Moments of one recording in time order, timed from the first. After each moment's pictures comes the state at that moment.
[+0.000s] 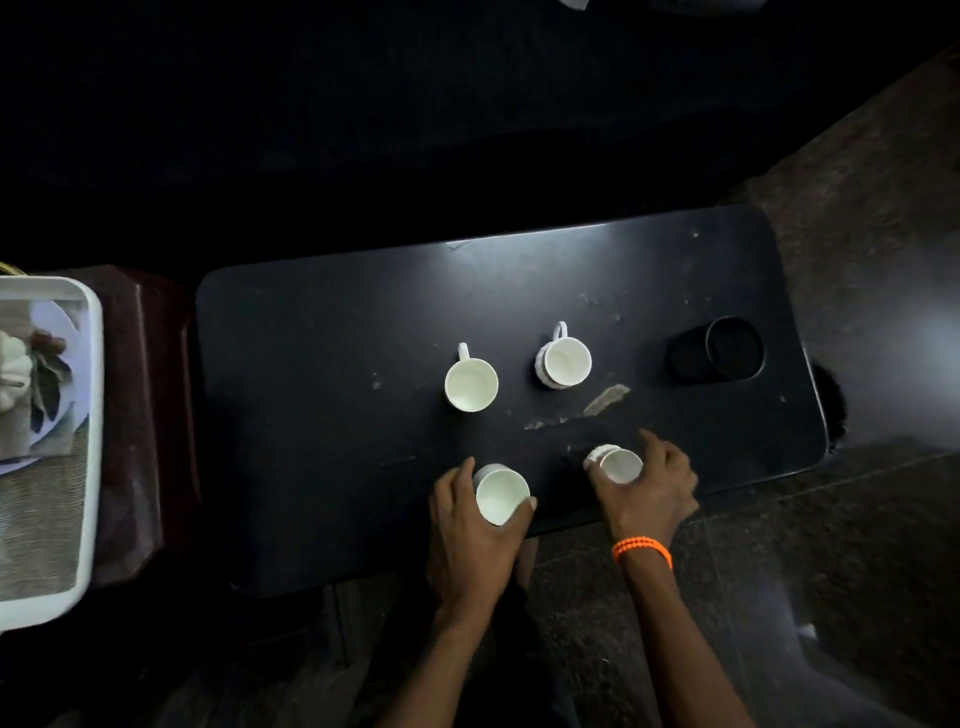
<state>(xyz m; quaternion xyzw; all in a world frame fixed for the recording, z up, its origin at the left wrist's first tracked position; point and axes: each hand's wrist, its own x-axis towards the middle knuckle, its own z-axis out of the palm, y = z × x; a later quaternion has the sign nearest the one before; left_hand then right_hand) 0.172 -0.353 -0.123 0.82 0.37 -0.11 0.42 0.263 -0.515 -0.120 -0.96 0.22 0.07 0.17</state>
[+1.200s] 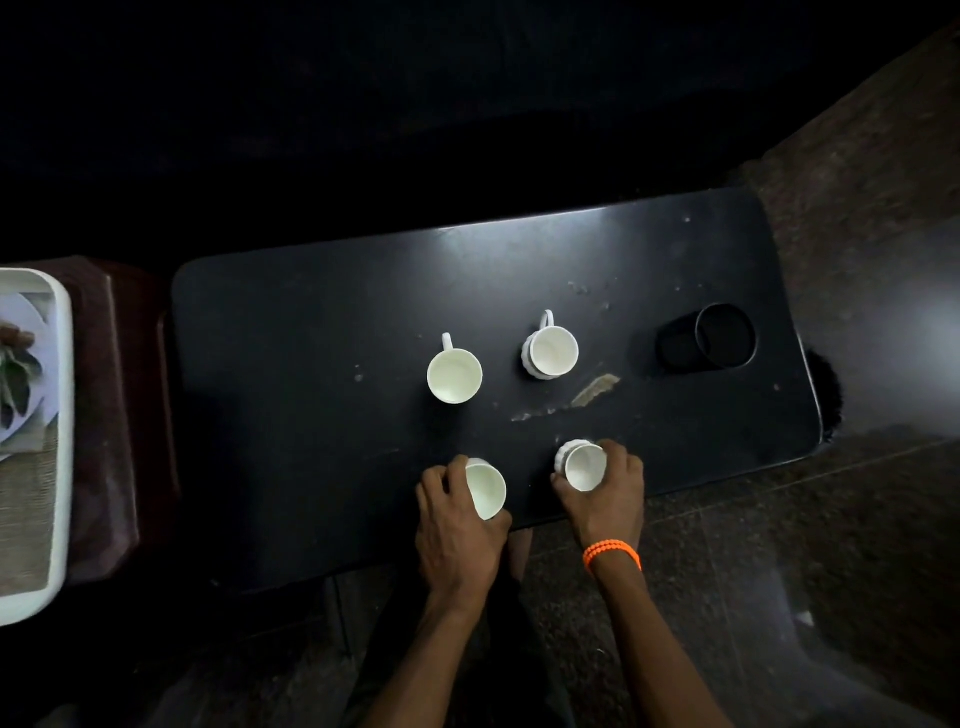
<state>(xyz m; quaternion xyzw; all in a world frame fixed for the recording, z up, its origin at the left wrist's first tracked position) 0.174 -0.363 -0.128 0.89 0.32 -0.14 0.30 0.241 -0.519 -0.146 -0.94 0.17 0.13 0.28</state>
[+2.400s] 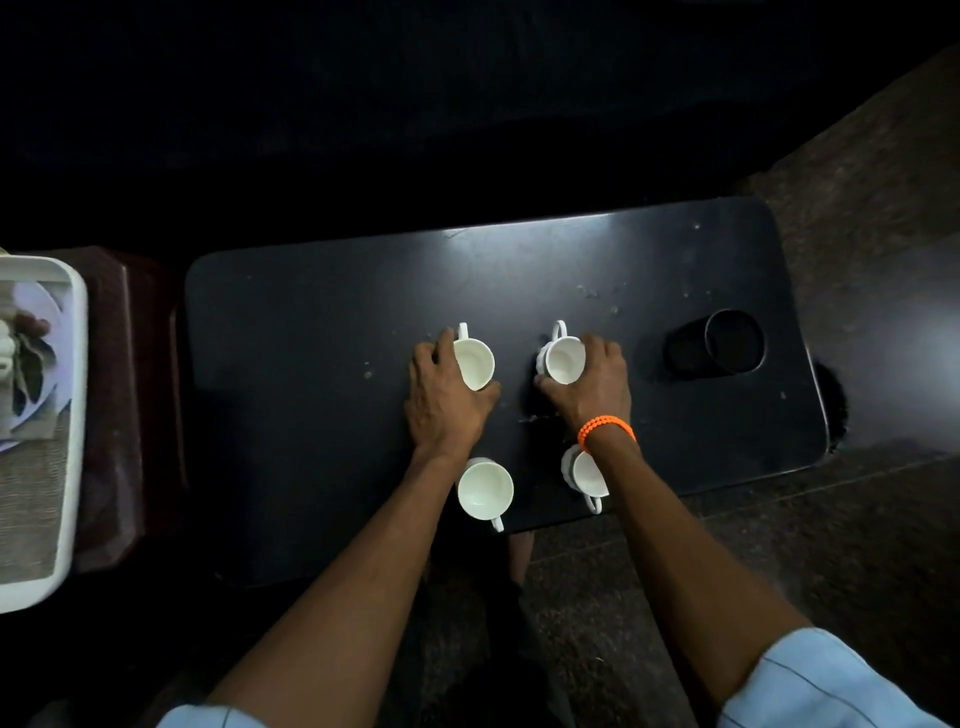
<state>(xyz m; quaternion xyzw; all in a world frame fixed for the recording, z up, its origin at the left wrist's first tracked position) 0.301 -0.300 -0.139 0.89 0.31 -0.07 0.33 0.365 -0.470 -0.144 -0.96 0.05 0.14 0.24</state>
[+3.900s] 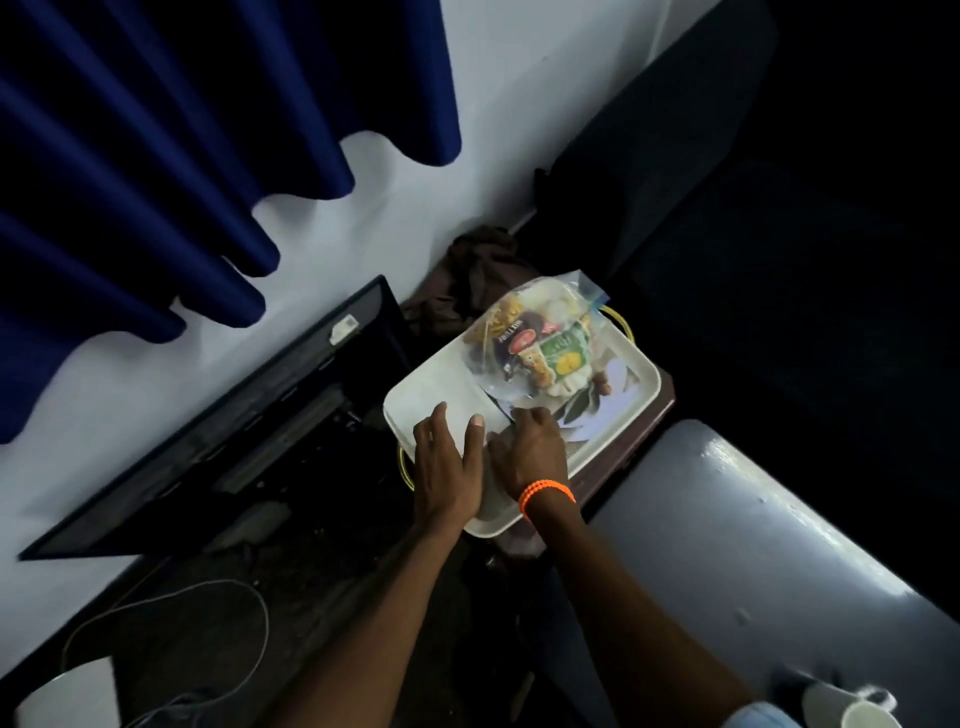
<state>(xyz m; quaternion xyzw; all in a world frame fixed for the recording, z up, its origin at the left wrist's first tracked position) 0.025 0.051 -0.068 0.61 0.68 0.21 0.35 0.139 0.041 -0.086 -0.81 -0.47 0.30 0.20</state>
